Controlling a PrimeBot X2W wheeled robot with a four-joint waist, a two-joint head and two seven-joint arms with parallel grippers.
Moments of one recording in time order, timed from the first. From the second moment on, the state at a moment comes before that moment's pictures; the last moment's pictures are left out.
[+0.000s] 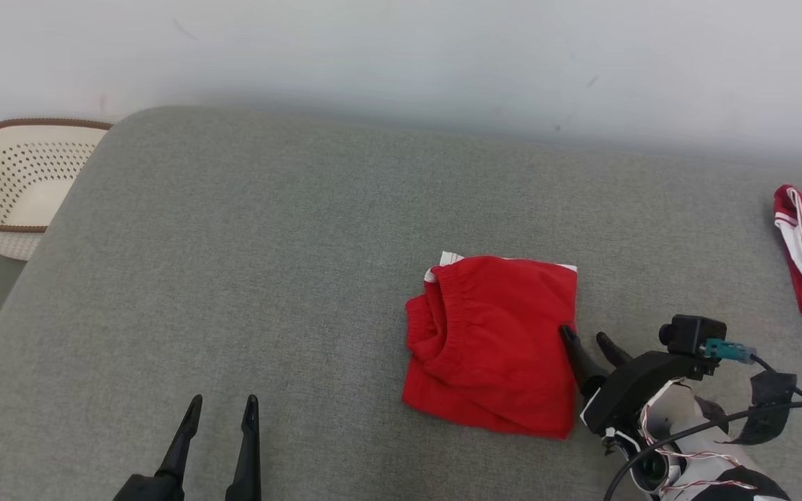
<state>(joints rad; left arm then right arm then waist) -0.07 0.05 -0.12 0.08 -0.14 0.06 -0.26 -0.52 -0.25 0.53 0.73 0.83 0.13 -0.04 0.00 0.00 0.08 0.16</state>
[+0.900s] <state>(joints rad) -0.07 0.05 -0.10 0.07 -0.15 0.06 -0.26 -0.65 -0.39 0.74 0.72 0.72 0.13 -0.04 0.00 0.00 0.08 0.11</state>
